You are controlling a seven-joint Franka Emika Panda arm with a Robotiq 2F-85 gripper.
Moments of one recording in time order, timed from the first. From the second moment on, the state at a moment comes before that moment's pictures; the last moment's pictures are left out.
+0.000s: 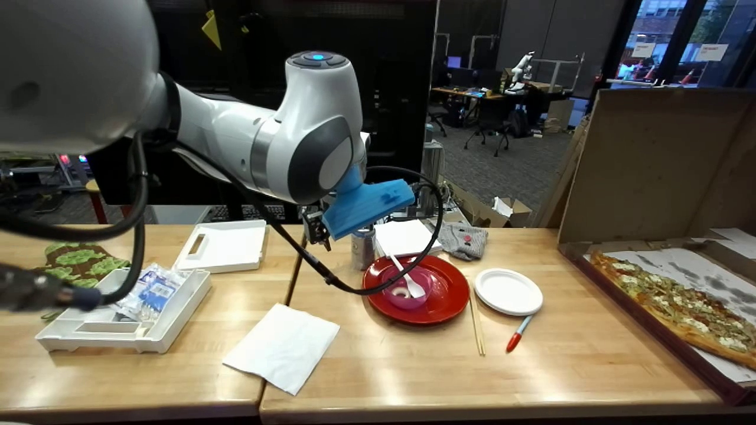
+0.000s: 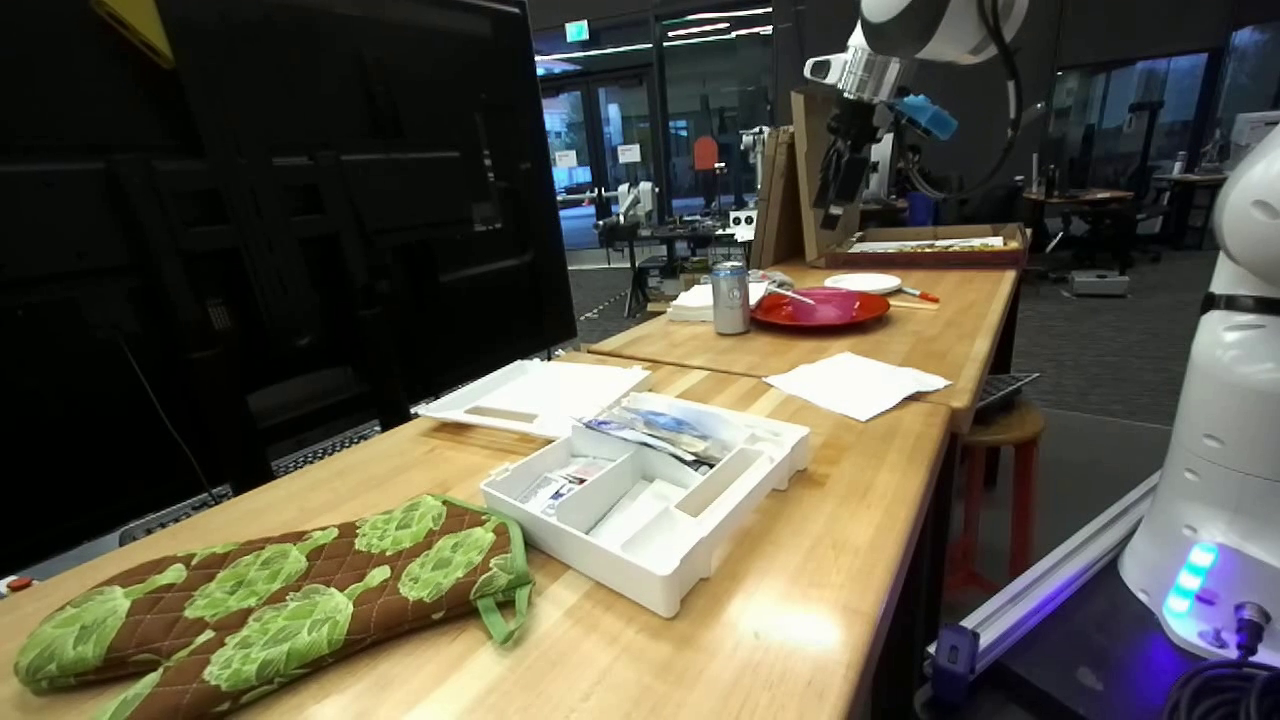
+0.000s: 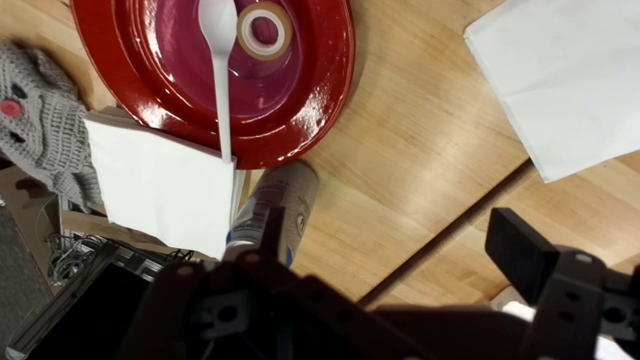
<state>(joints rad) 0.15 -0.51 -0.24 -2.59 -0.03 2.48 -0.96</state>
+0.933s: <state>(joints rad) 0.13 -0.20 -0.29 -2.33 0.37 2.37 -1.12</state>
